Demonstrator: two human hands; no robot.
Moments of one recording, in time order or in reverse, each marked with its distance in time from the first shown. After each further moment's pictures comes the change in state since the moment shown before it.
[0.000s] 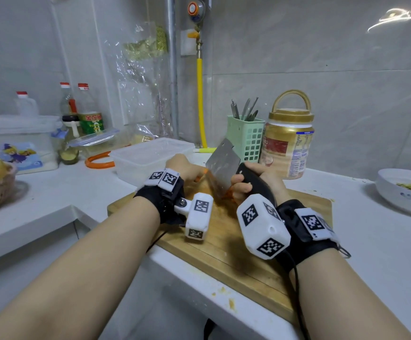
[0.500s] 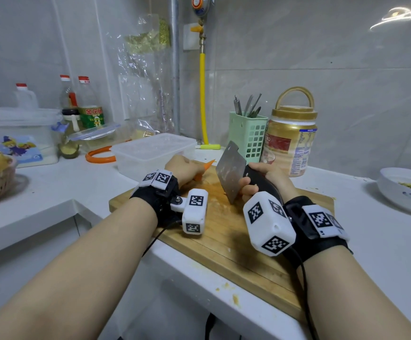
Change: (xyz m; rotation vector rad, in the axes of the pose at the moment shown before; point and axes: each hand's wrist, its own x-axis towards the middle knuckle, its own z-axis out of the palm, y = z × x) left_hand 0.000 -0.019 0.004 -0.339 -0.121 -0.007; right_hand 0.001 -0.004 -0.007 -0.121 0.121 0.069
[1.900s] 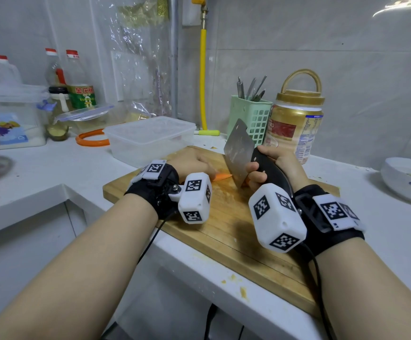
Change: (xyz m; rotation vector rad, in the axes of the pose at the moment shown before) left_hand 0.007 -0.015 0.004 0.280 -0.331 0.219; right_hand -0.002 0.003 0.001 -0.076 0.047 -0.111
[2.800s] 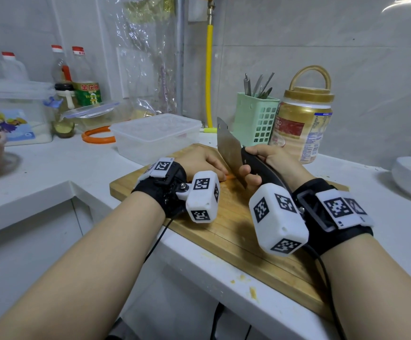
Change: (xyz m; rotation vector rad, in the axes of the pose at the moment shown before) left_hand -0.004 -0.001 -0.002 0.024 -0.025 0.106; right_hand 0.016 0.002 0.012 -0.264 -0.018 0.058
